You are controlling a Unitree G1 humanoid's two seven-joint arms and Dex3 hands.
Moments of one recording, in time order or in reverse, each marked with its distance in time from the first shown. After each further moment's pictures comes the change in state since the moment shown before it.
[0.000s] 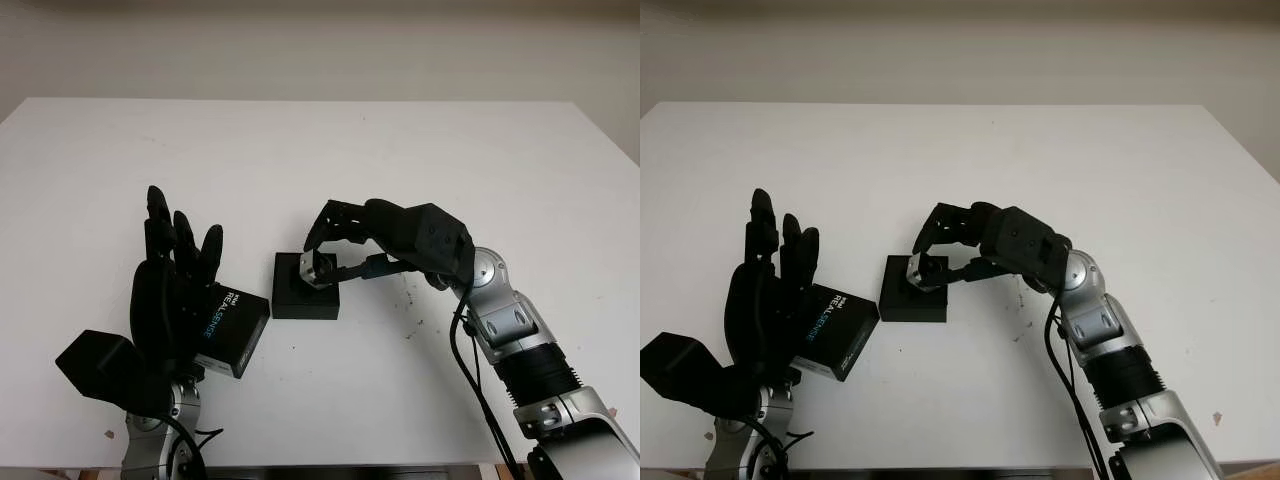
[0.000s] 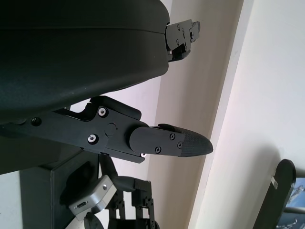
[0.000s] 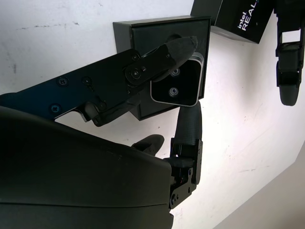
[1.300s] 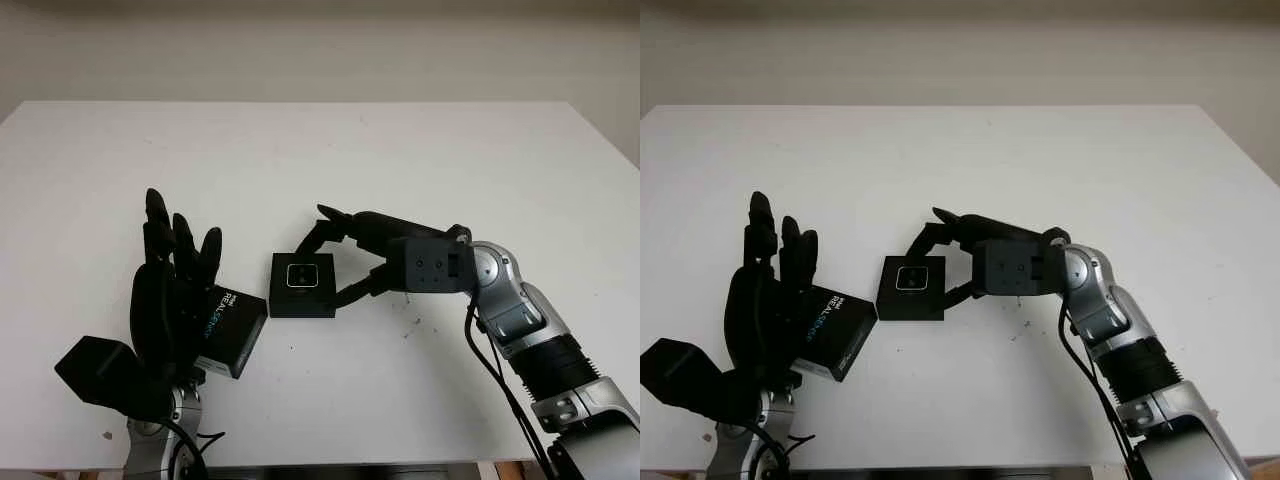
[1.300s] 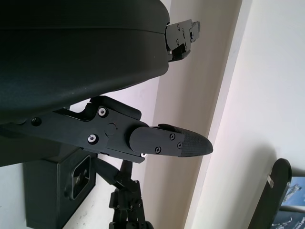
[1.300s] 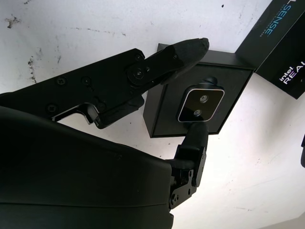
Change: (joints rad) left arm 0.015 -0.014 -0.003 0.000 -0.003 -0.020 0.000; right arm -0.021 -0.101 0.079 -0.027 -0.152 -0.172 0.097
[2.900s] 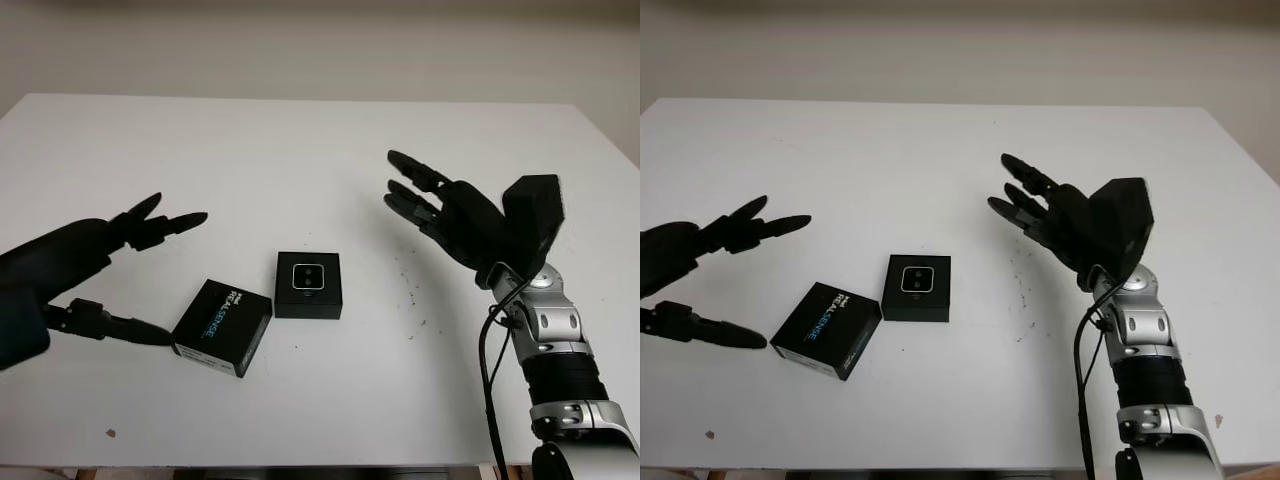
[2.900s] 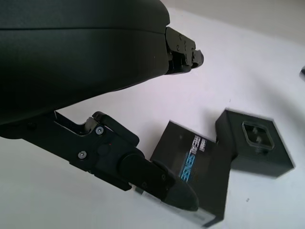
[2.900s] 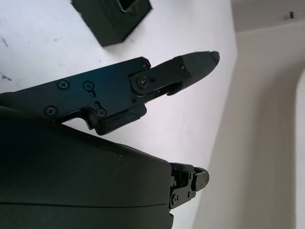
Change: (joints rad) left arm -0.051 1.026 0.153 -0.154 0.253 0.167 -0.709; right arm 0.042 0.113 -0.452 0.104 0.528 0.307 -0.231
